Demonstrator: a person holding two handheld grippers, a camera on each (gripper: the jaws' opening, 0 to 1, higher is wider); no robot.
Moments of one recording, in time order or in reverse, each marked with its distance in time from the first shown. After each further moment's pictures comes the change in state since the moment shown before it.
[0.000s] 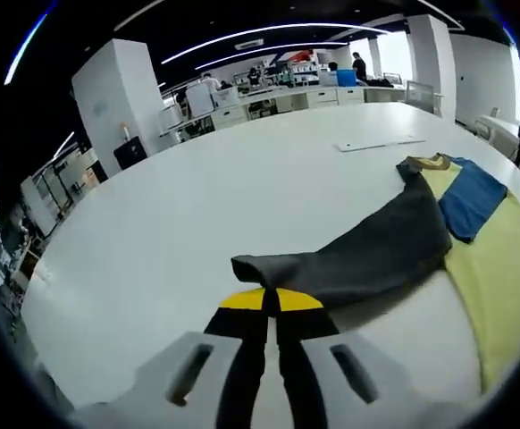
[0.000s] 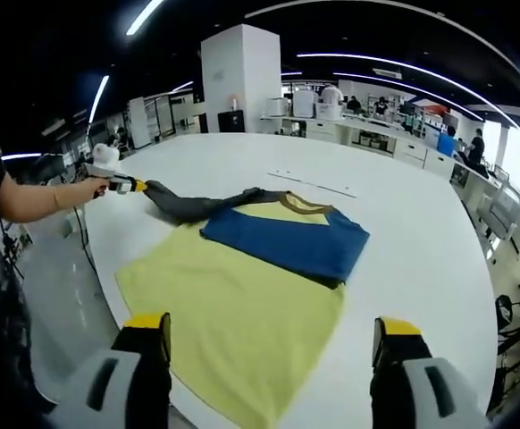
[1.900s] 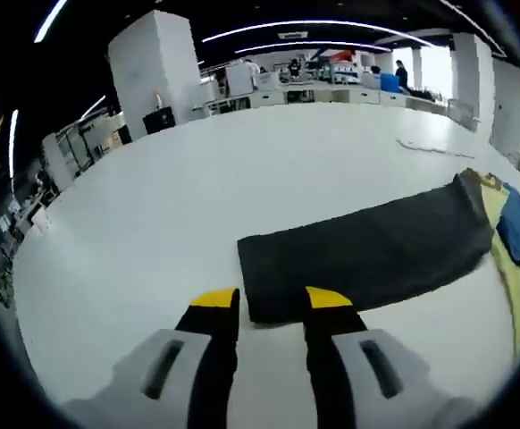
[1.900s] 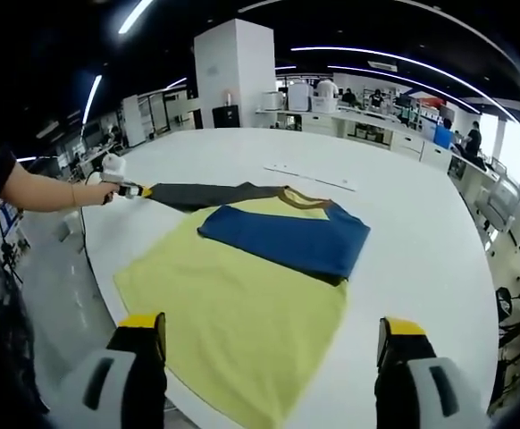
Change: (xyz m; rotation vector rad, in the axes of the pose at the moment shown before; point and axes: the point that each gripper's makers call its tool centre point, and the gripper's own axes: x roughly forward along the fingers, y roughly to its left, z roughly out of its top) left arm 0.056 0.058 -0.036 -0.293 0.022 0.074; right arm 0.006 0.006 0.001 0.022 0.033 -0.012
